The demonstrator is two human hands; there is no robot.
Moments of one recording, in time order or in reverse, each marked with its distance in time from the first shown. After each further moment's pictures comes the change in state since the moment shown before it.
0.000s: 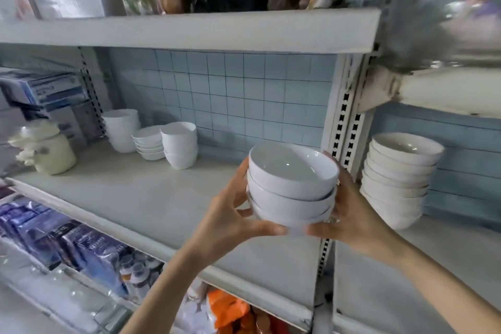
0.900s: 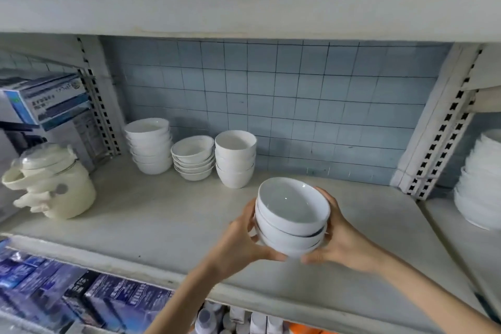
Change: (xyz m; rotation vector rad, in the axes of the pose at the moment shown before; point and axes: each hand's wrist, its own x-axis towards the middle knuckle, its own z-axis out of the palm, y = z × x) left_hand 0.036 -0.189 -0.221 -0.170 -0.275 -0.218; right_hand 0.162 0.068 0.207 -0.137 0.008 0.214
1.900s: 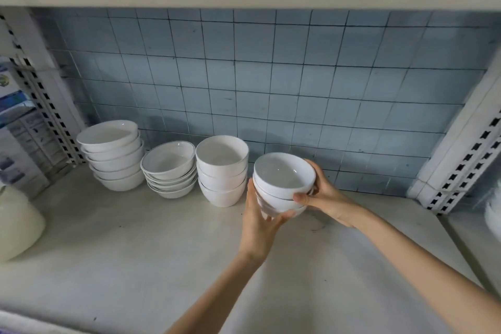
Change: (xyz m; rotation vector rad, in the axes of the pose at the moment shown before) left_hand 0.133 -0.033 0.026 -0.203 0.338 0.181; right_hand 0.142 0.047 -0.064 0.249 0.108 0.169
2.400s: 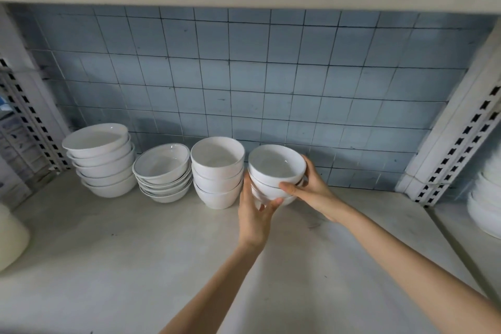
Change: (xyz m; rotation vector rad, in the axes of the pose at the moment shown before) left_hand 0.019 -0.012 -0.004 -0.048 0.069 -0.006; right_hand 0.016 0.005 0.018 -0.069 0.209 -0.060
